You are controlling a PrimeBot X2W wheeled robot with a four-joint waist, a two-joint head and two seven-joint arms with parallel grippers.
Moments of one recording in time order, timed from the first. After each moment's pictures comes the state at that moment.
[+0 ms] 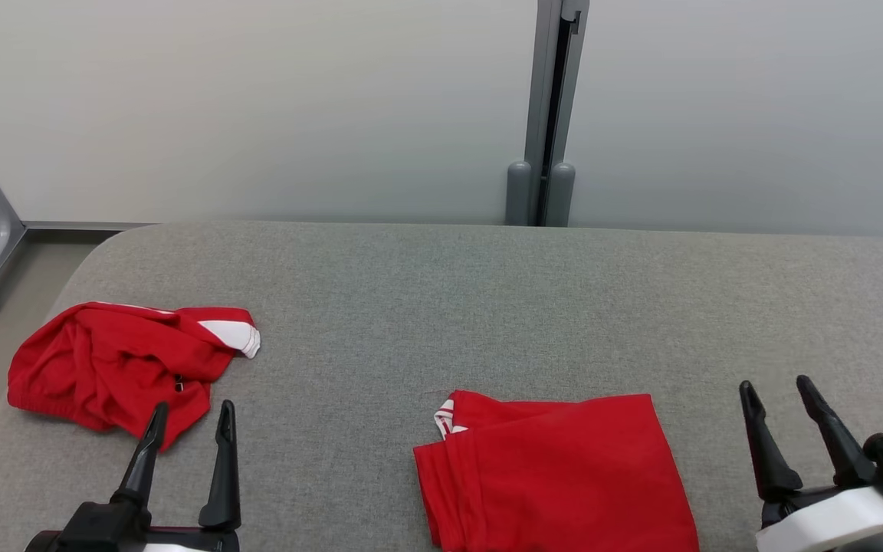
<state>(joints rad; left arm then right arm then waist) 0.12 0.10 -0.04 0.04 -0.21 -0.02 -0.26 -0.01 -0.23 0.13 0.22 0.39 0.13 -0.26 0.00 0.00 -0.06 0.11</state>
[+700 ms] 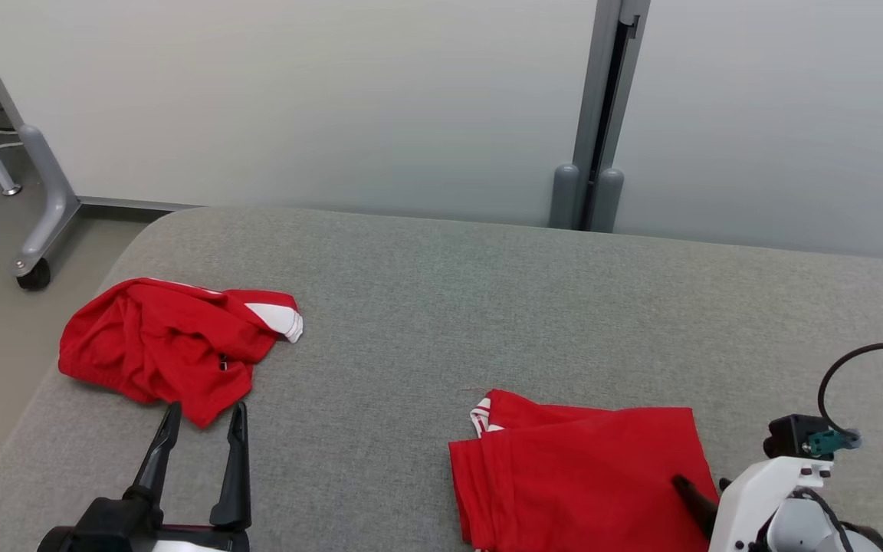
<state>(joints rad) 0.11 0.08 -0.04 0.07 -0.19 -0.05 -0.26 -0.20 -0.19 0.24 0.56 0.57 0.13 0.32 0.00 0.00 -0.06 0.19</state>
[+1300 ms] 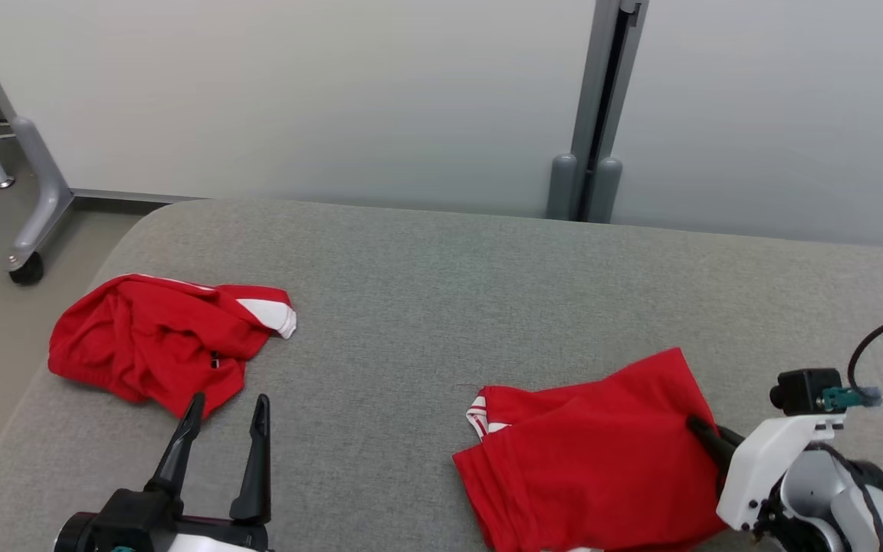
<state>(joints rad) 0.10 0.07 -0.07 0.08 -0.18 -0.07 -0.26 -0.26 -0.25 0.30 0.54 0.65 0.13 0.27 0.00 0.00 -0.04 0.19</state>
